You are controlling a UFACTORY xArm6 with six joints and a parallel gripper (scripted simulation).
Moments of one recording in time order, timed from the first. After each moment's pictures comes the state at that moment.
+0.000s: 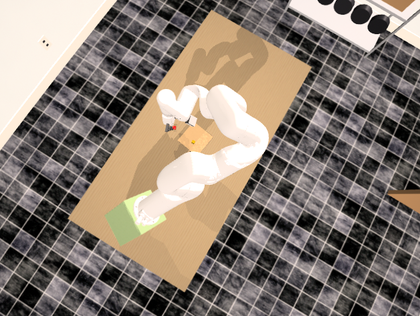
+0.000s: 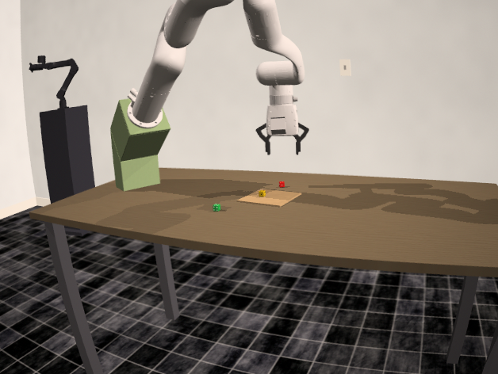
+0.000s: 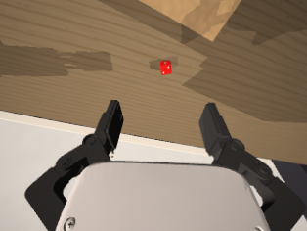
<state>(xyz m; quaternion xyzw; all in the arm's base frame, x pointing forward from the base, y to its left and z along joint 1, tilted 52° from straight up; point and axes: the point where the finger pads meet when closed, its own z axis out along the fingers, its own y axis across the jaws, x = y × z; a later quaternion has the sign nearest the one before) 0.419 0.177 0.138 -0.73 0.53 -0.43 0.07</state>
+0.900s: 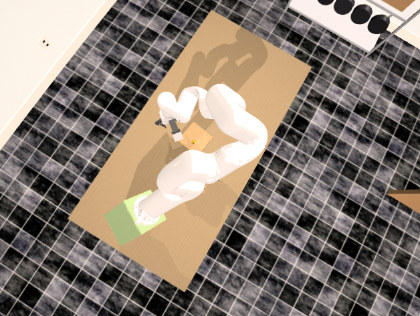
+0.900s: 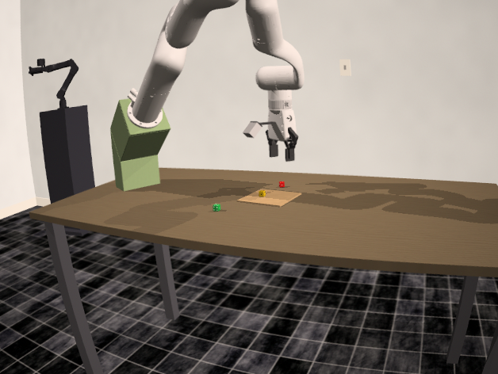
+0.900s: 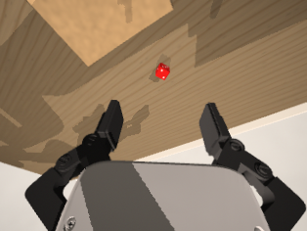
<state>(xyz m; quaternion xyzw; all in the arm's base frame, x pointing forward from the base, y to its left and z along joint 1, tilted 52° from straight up) 0.426 0.170 0.126 -0.42 0.80 -0.35 0.25</state>
